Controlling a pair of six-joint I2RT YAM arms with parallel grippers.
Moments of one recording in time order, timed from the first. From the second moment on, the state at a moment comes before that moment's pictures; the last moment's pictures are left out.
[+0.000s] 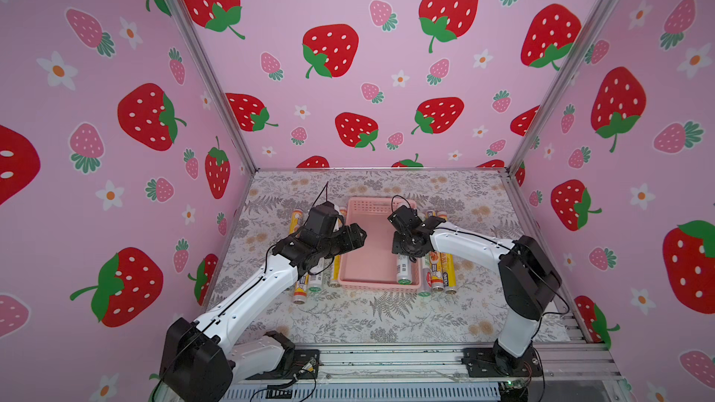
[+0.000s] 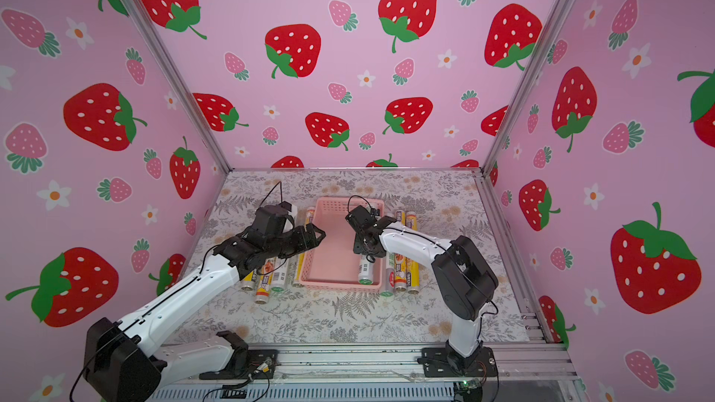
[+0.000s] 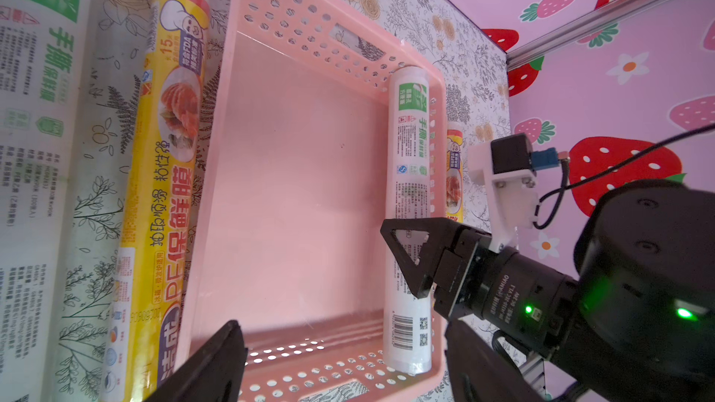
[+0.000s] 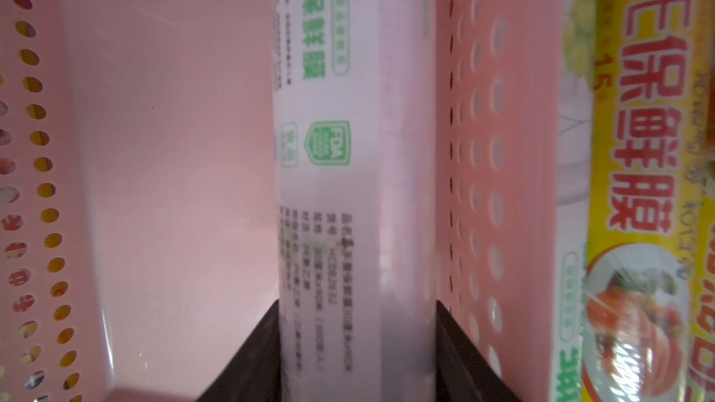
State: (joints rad) left arm -0.50 1.19 0.94 -0.48 0.16 -0.75; right arm 0.73 1.82 1.29 -0.66 0.20 0.82
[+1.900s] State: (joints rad) left arm -0.37 1.01 0.87 -0.64 0.07 -0.67; right arm 0.78 1.88 1.47 -0.68 0.24 0.69
